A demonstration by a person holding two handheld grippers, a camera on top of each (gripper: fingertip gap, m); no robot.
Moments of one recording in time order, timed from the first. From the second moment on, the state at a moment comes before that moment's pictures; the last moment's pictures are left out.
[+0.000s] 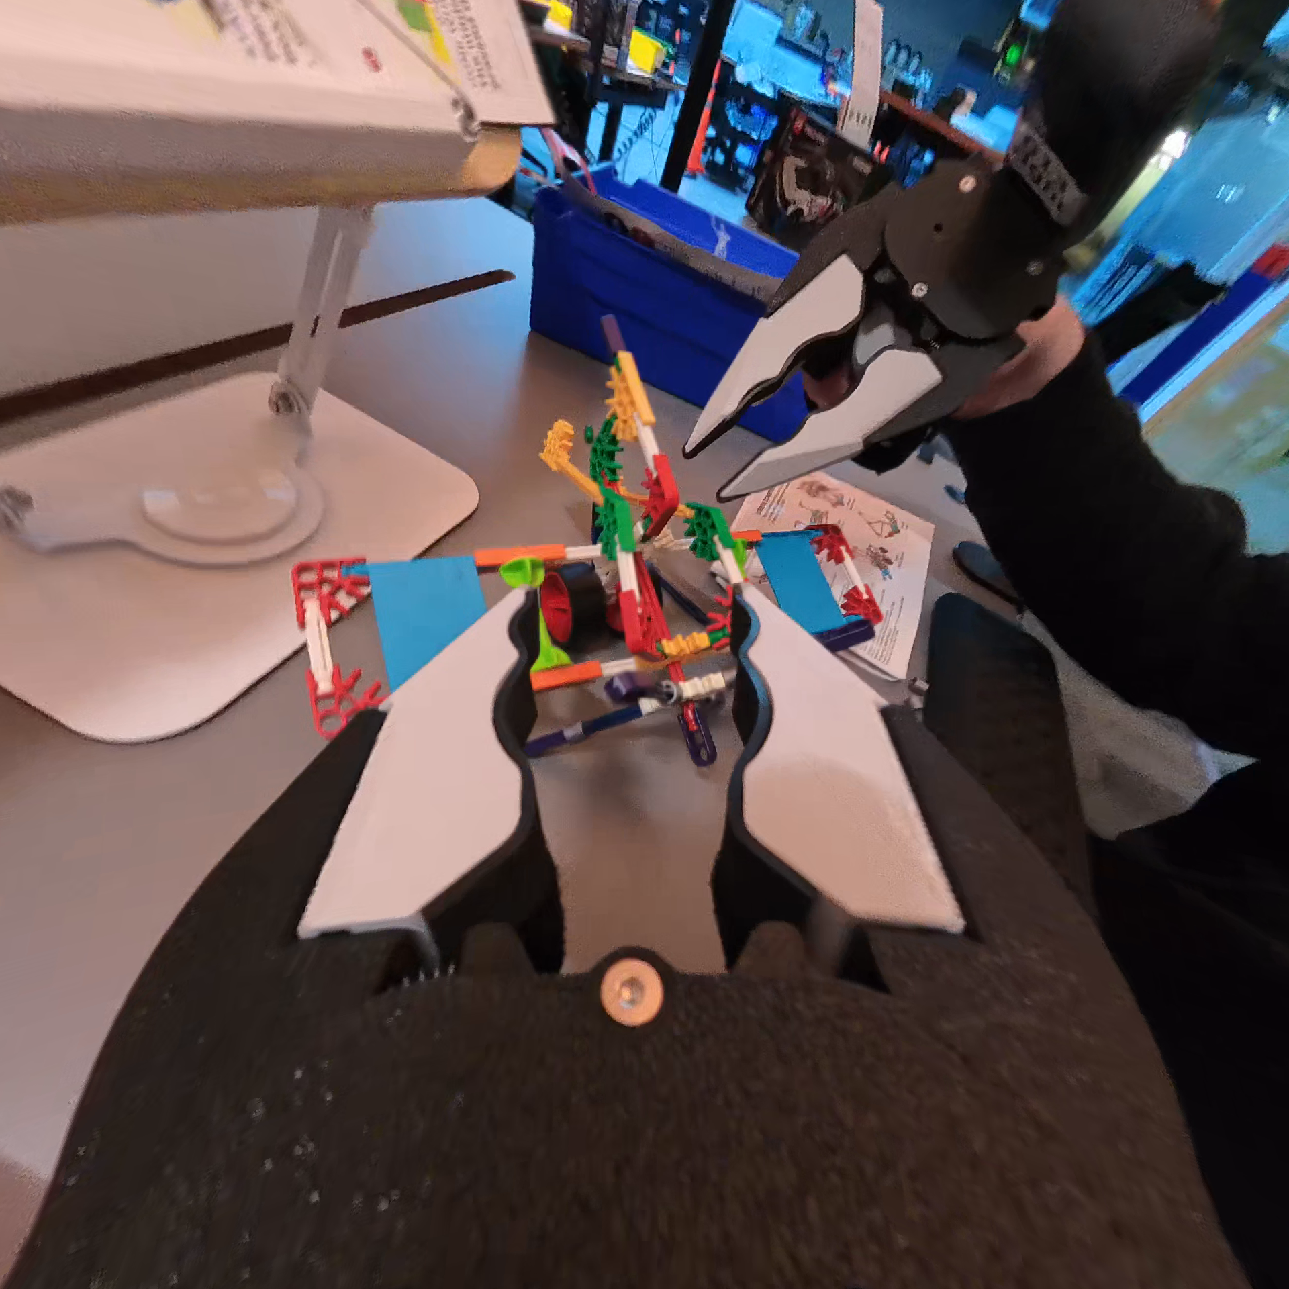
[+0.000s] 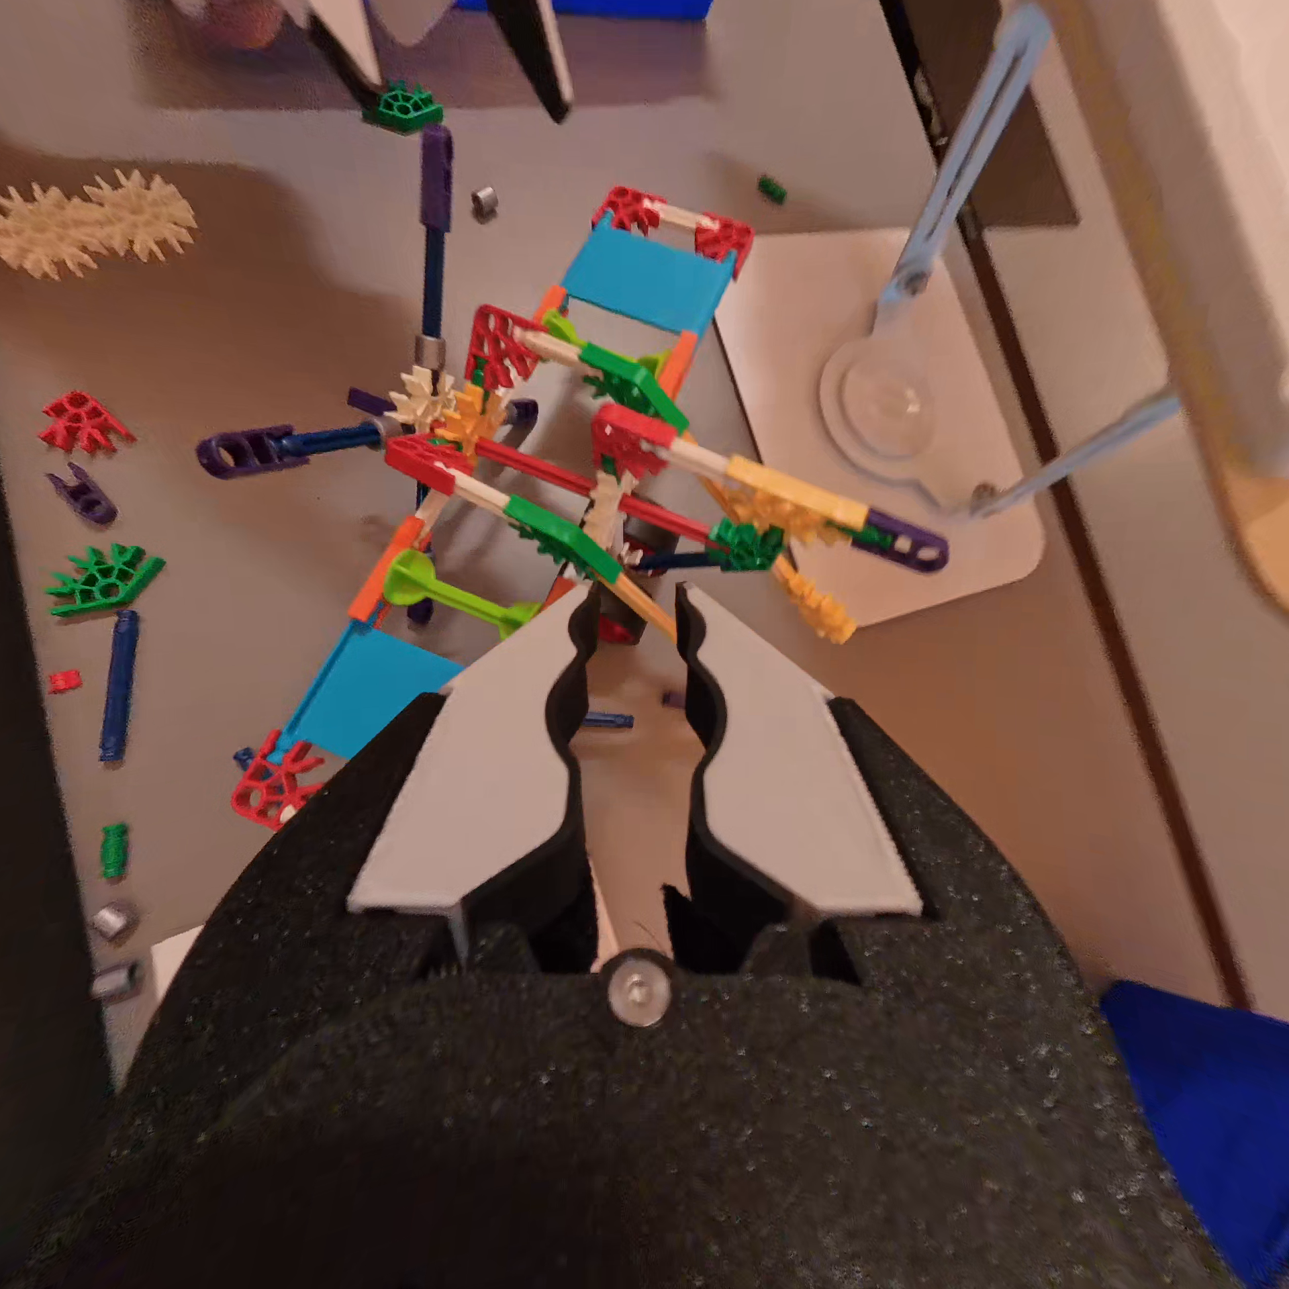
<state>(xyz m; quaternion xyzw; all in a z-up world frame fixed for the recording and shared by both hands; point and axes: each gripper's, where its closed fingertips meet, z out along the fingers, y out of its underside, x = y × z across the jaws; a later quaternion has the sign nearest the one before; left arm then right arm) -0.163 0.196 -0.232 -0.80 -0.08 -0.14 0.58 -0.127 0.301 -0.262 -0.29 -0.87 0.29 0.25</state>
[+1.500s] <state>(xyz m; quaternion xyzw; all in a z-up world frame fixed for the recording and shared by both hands) -0.179 0.231 -0.261 -0.89 0.02 0.01 0.46 -0.125 0.273 -0.257 -0.10 -0.85 0.17 0.49</state>
